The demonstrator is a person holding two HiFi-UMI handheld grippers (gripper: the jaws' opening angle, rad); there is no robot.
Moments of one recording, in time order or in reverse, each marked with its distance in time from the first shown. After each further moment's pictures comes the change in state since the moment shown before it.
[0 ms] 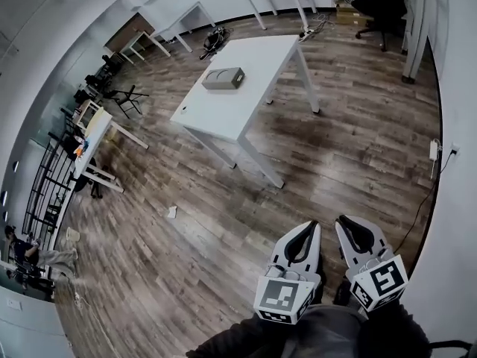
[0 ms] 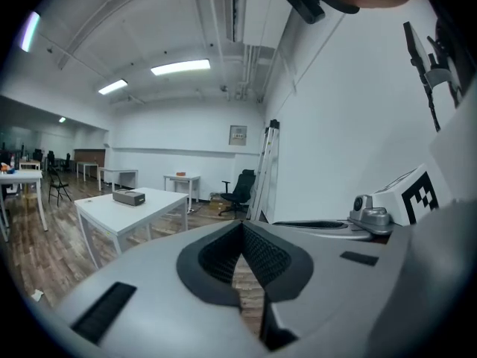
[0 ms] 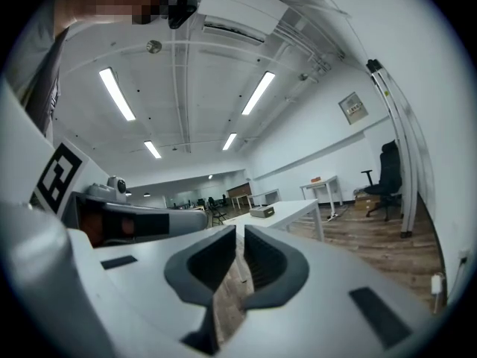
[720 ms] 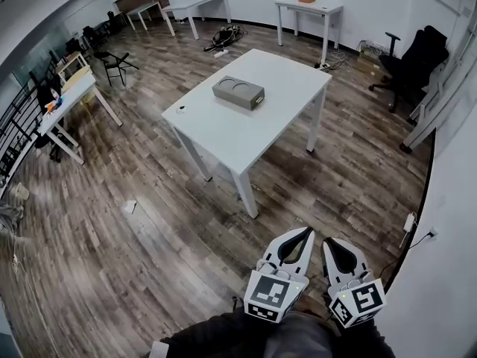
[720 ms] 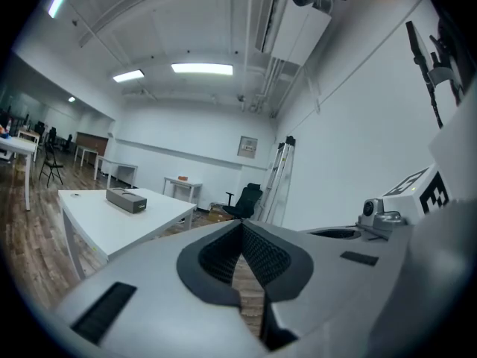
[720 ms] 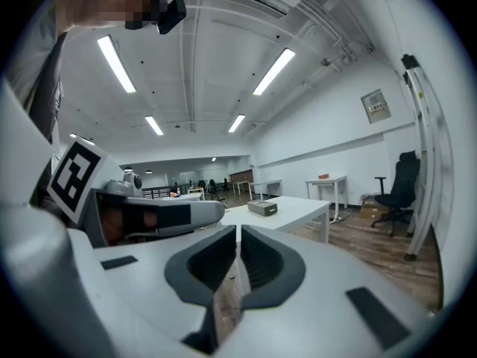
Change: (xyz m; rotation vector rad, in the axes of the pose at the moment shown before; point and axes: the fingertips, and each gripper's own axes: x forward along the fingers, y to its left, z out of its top) left arm 0.117 0.176 0.042 -0.108 -0.112 -0.038; right arm 0.197 -0.029 0.025 -0.123 0.112 0.003
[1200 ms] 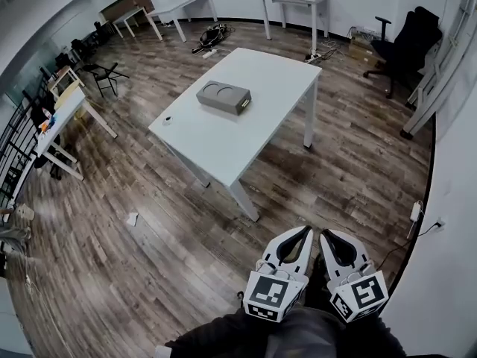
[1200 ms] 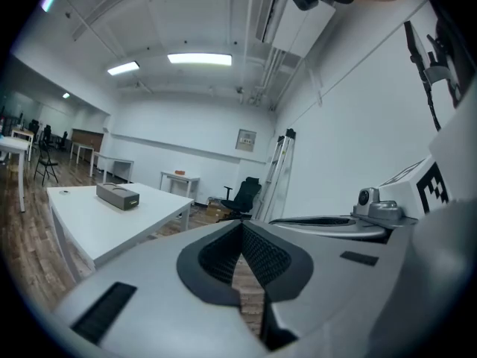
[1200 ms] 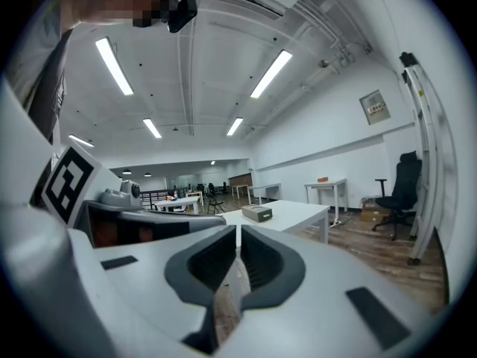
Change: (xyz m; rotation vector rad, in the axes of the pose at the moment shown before) left arm 0.055 0.016 -0.005 -0.006 0.049 -0.017; right arm 0.041 -0.042 0.016 -0.007 -0.020 0.001
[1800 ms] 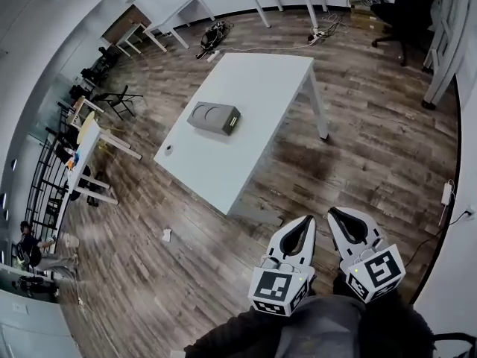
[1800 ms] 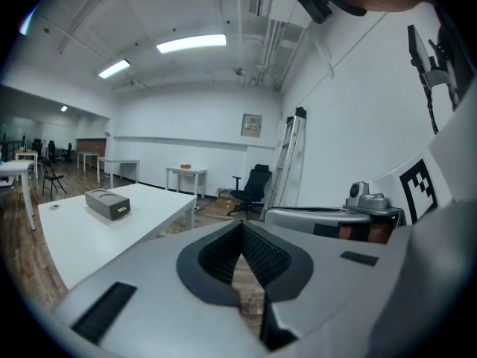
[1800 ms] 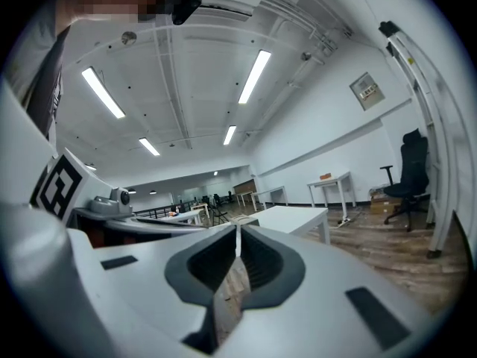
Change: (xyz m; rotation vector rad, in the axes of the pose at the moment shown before) left arm 0.146 0.004 0.018 0.056 0.104 0.091; right arm 0.057 -0.155 0.025 0.108 -0.062 0.076
